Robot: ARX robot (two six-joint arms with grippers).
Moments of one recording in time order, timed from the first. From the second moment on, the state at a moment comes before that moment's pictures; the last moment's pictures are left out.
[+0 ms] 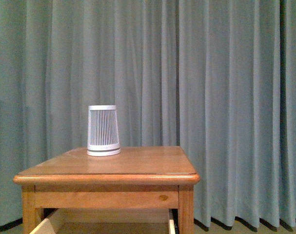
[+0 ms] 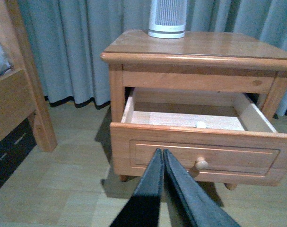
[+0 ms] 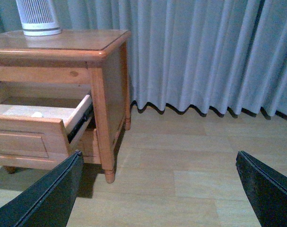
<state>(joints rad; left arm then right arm) -0.04 0.34 0.08 0.26 -0.01 -0.01 0.00 0.00 0.01 0.00 0.00 0.00</state>
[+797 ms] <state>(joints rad) 0.00 0.01 0.01 0.01 0.00 -0.01 0.00 0.00 0.01 0.00 0.00 0.00</state>
